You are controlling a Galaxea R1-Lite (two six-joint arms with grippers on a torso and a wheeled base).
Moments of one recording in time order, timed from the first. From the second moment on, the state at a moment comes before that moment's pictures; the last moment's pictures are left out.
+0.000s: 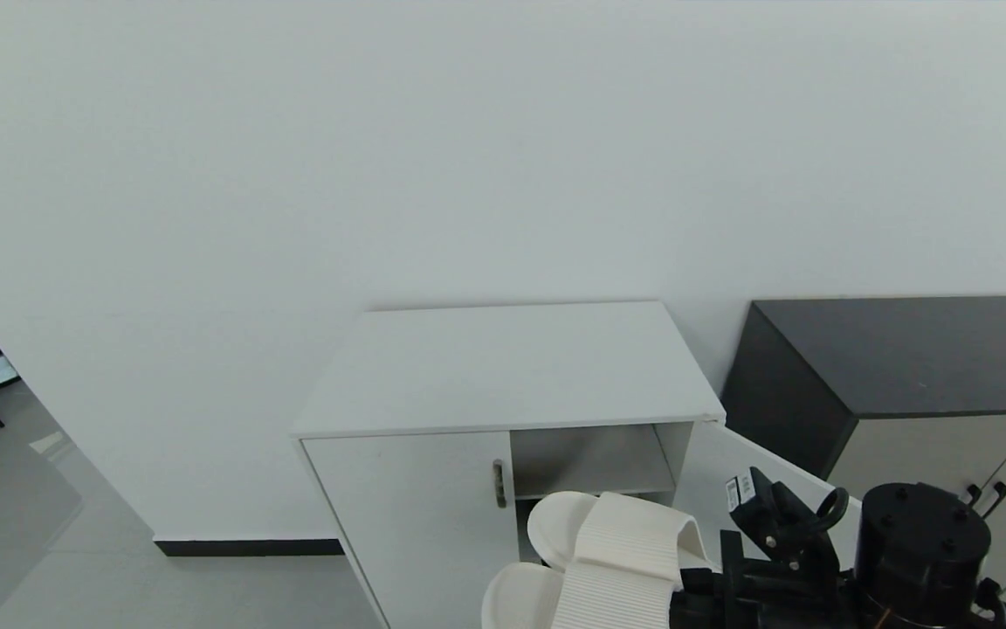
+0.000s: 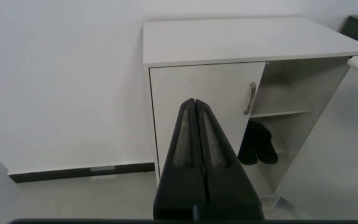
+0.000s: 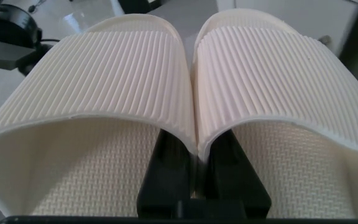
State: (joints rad) left arm 0.00 0.00 0.00 0.00 -0.05 0.01; right arm 0.72 1.94 -0.19 -1.57 0.55 0.14
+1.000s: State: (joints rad) left arm 0.00 0.00 0.00 0.00 -0.05 0.00; right arm 0.73 1.95 -0.18 -1.57 0.55 0.11
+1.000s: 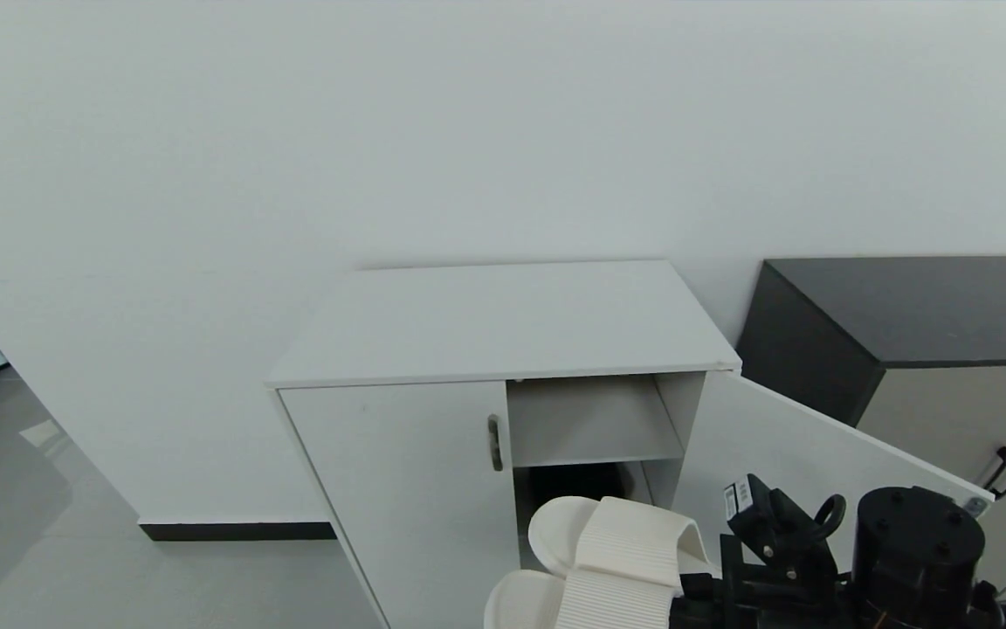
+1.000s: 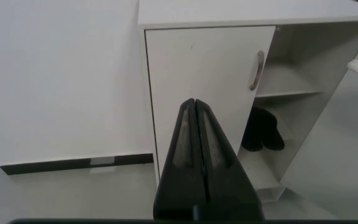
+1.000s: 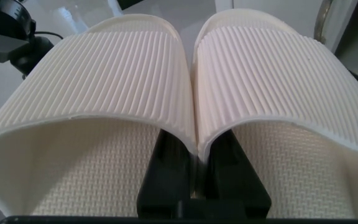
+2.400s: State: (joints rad) left arm 0.00 0.00 0.00 0.00 -0.05 0.00; right arm 0.73 1.97 -0.16 -1.57 0.55 0.09
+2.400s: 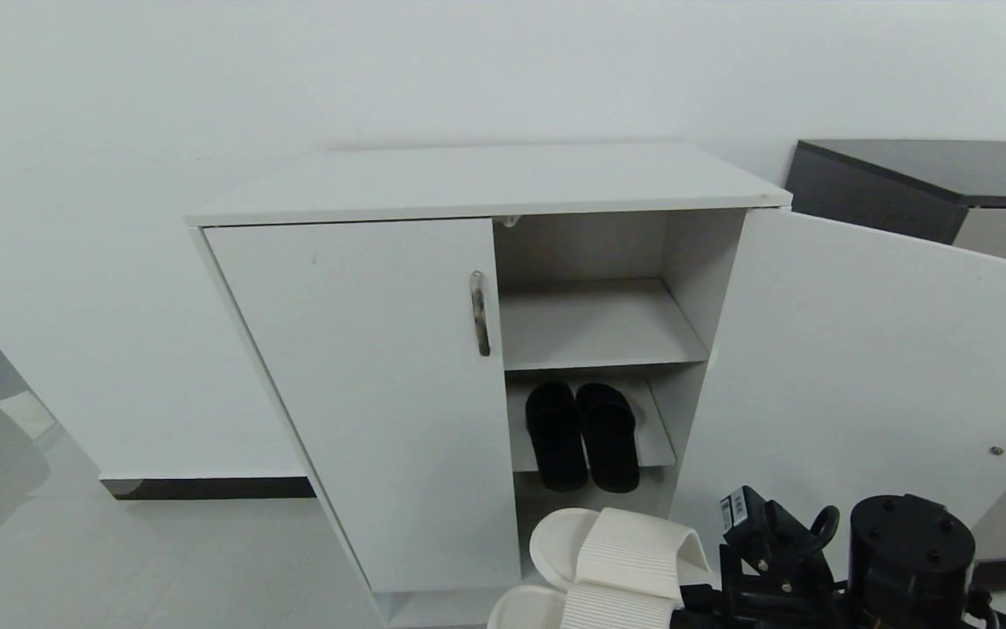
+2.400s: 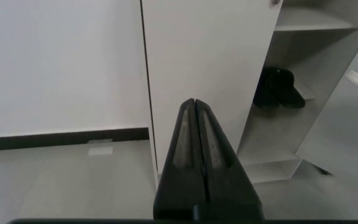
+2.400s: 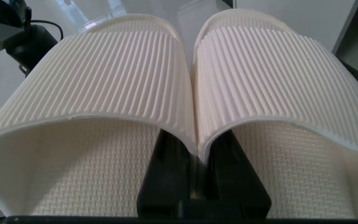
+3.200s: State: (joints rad) left arm 0.00 0.00 0.00 0.00 -0.05 0.00; right arm 0.75 1.95 -0.09 -1.57 0.55 -0.10
